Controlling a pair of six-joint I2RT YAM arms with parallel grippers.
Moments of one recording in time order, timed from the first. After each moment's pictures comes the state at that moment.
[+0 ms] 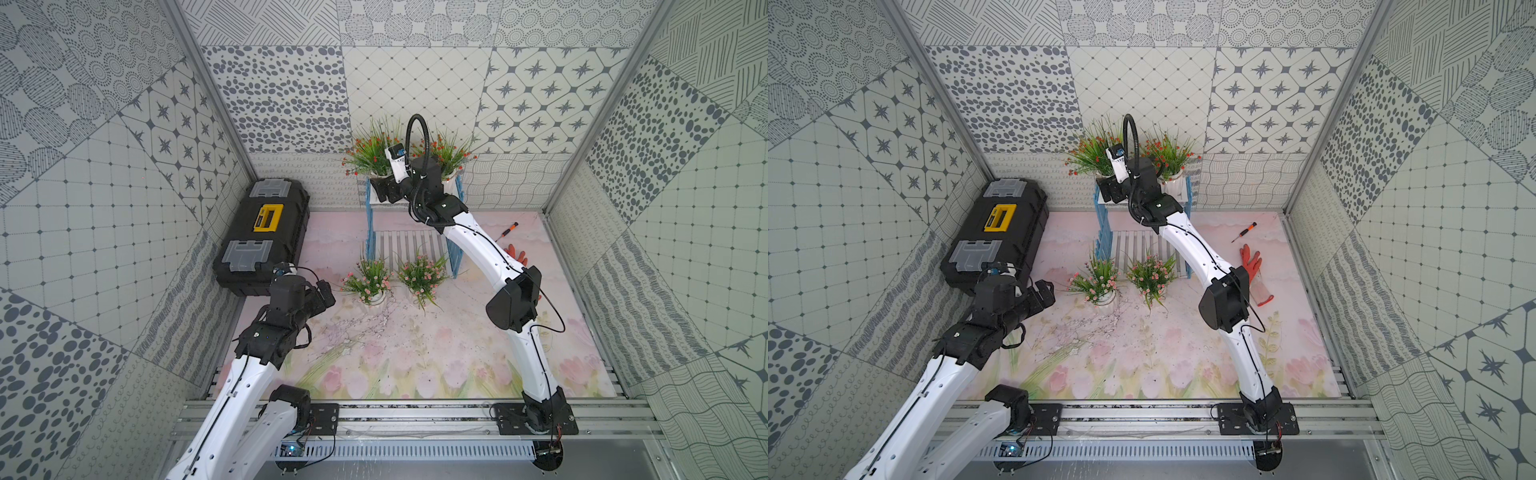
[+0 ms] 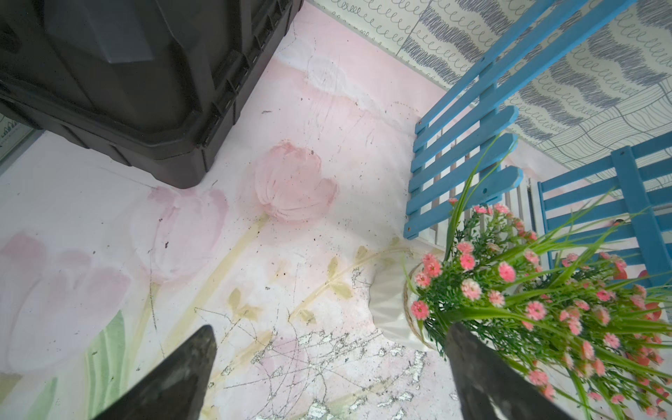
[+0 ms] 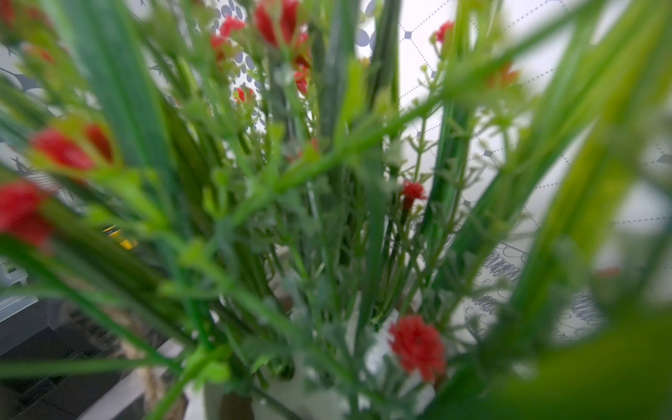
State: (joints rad) left arm -0.23 0.75 0.73 -0.65 -0.15 -0.58; right arm 0.61 2.29 2.45 -0.30 0.00 -0.06
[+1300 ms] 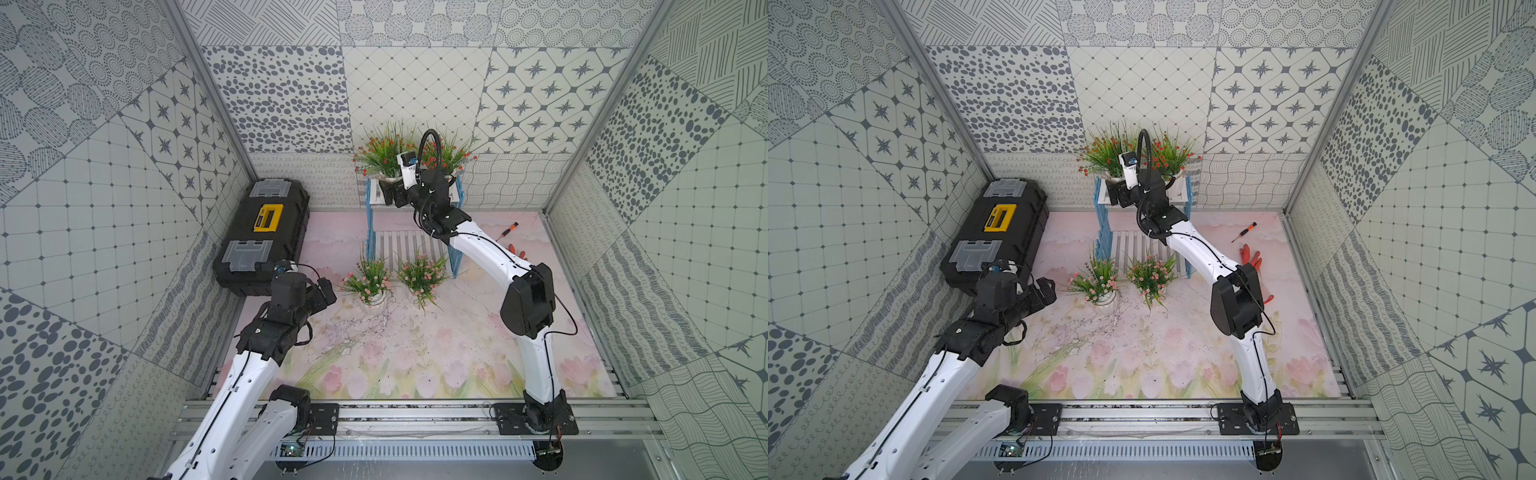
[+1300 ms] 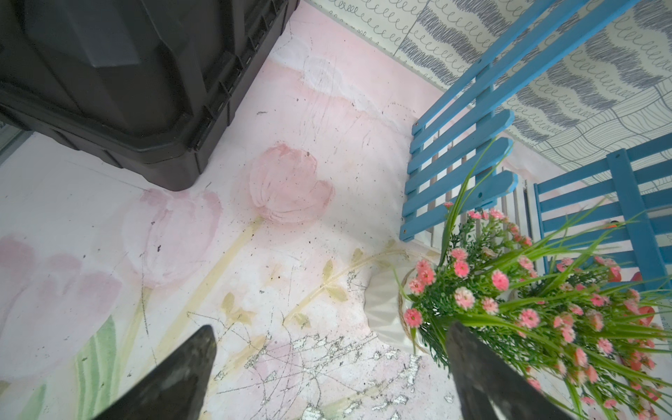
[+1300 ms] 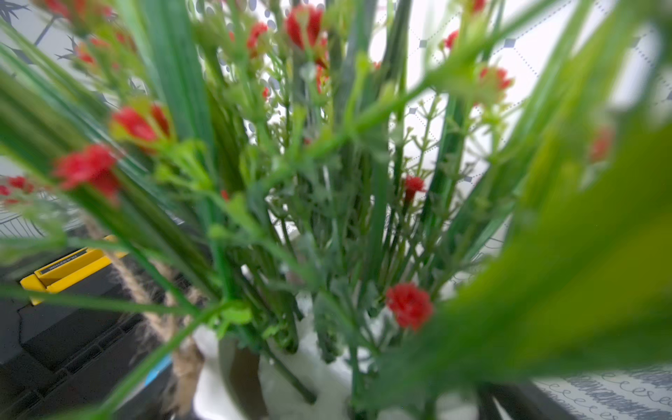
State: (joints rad) left arm -0.23 0.78 0.75 -0.64 -0.14 -0.59; right arm 0.59 2.15 2.07 0.04 0.04 -0.02
